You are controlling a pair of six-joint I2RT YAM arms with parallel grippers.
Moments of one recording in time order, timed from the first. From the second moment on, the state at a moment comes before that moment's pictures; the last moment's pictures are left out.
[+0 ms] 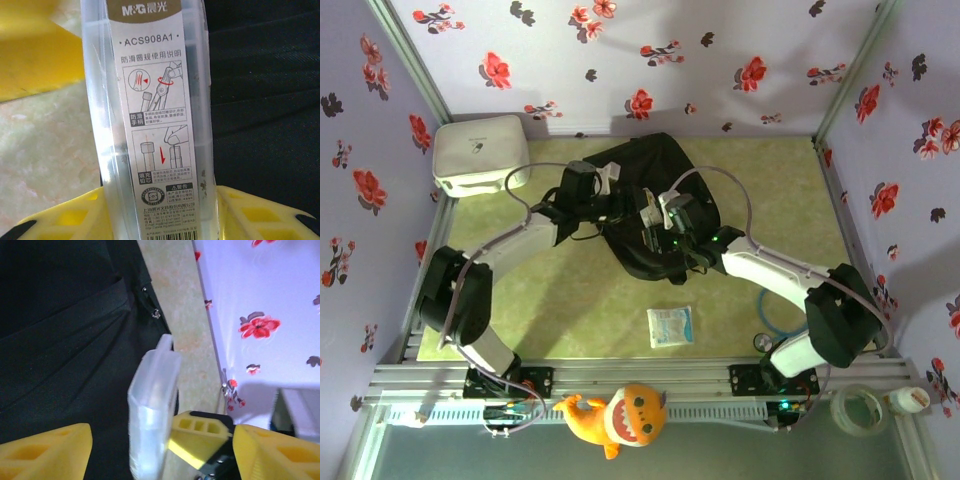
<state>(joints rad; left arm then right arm) -0.55 1.64 1.13 -0.03 0.53 -0.81 0.72 1.48 0.97 -0.21 0.02 0.31</state>
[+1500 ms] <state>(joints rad) -0.42 1.70 1.09 0.57 0.73 -1.30 0.49 1.46 0.88 0.40 -0.49 1.16</state>
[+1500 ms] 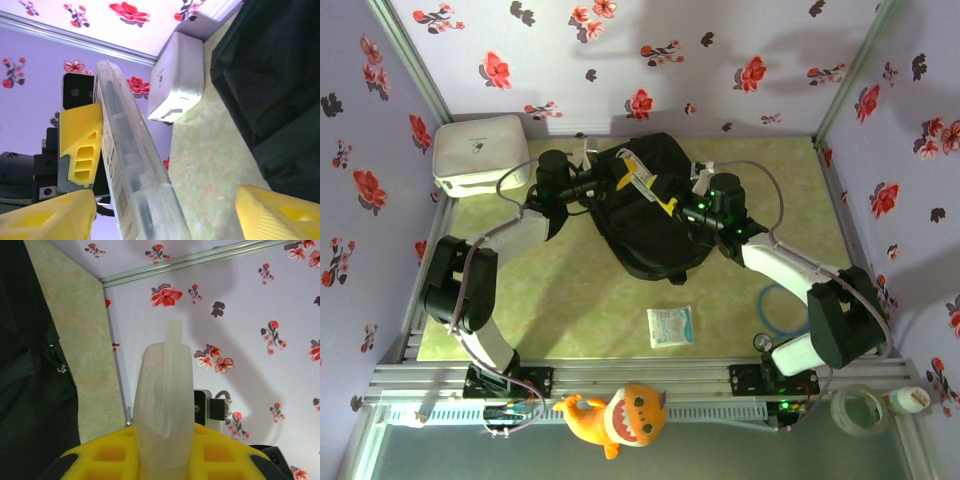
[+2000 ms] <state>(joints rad) -0.42 1.71 1.09 0.62 0.74 -1.36 0.49 1.48 0.88 0.52 -0.52 1.22</state>
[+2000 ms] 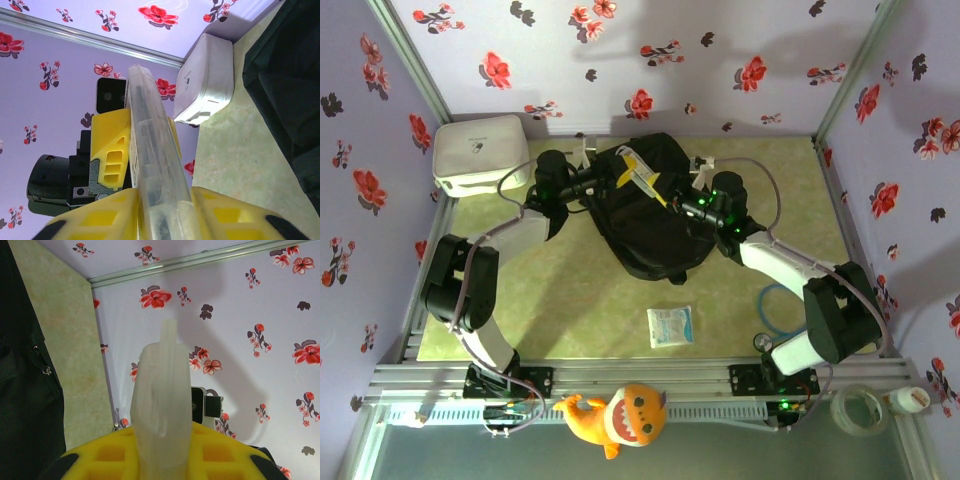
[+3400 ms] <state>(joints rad) -0.23 1.98 1.20 0.05 0.51 -0.84 0.46 1.37 0.87 0.11 -0.35 0.94</state>
